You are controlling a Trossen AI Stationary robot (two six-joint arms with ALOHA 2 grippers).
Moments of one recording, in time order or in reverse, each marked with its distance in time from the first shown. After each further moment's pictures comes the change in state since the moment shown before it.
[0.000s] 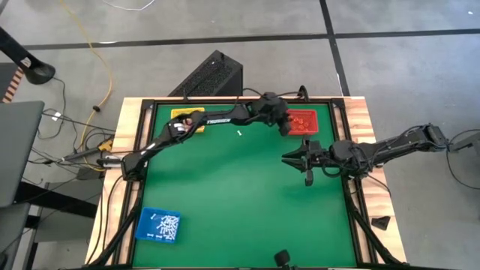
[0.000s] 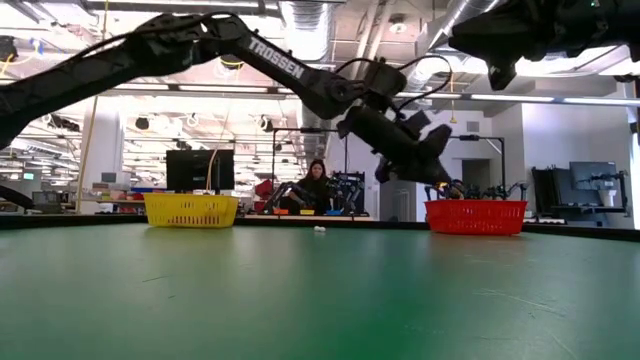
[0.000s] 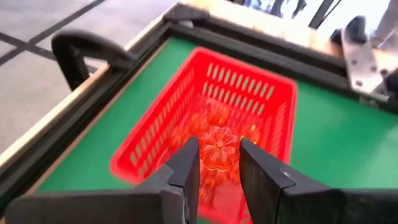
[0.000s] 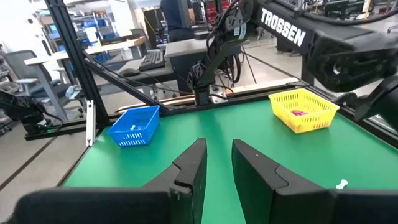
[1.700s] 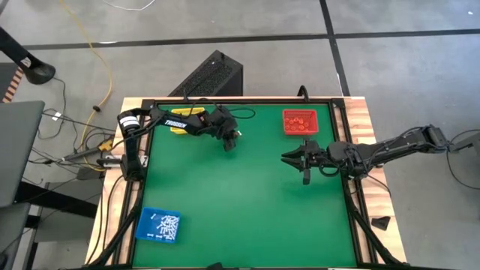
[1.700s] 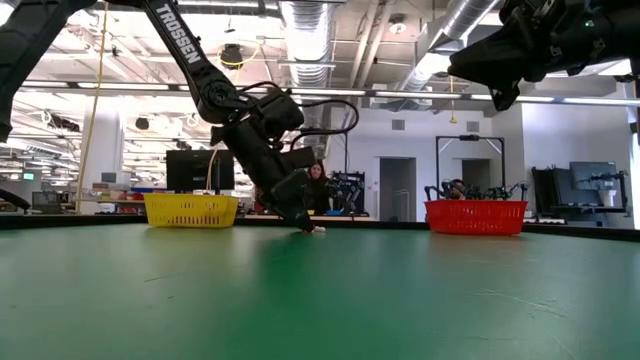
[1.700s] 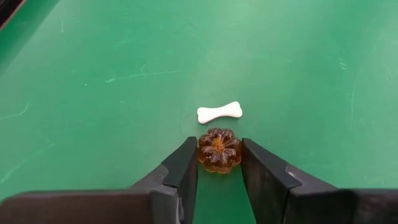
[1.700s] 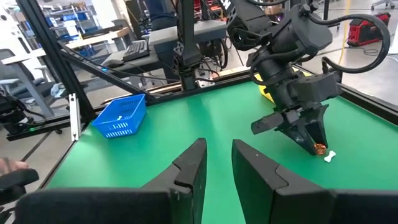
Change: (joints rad) left arm 0.115 -0.587 -1.128 0.097 0.021 0.212; right arm -0.032 0.014 -0.042 -0.012 0.017 0.071
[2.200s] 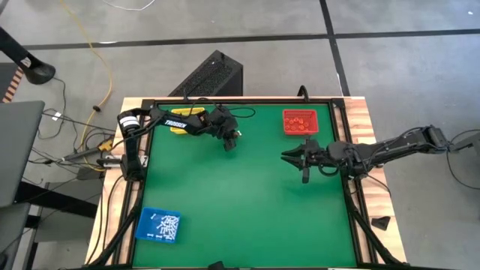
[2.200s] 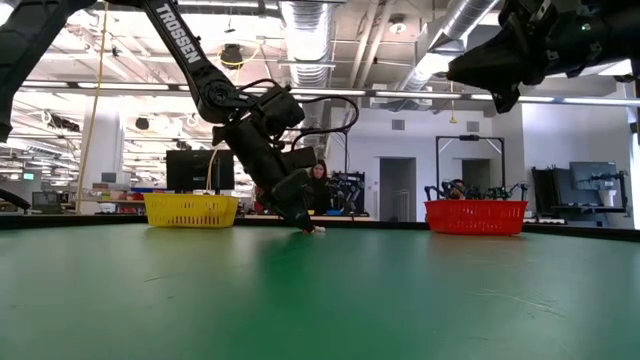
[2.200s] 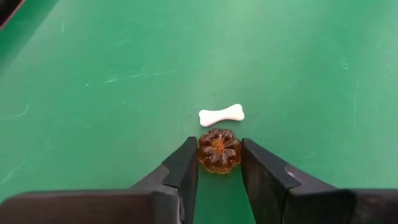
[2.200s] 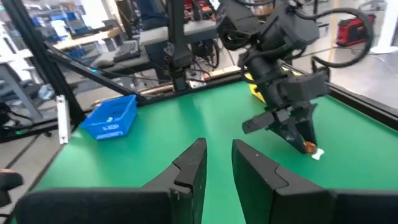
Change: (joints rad) left arm 0.000 -0.001 0.000 0.044 -0.007 -0.004; right arm -0.010 0.000 0.000 -0.016 0.034 0.001
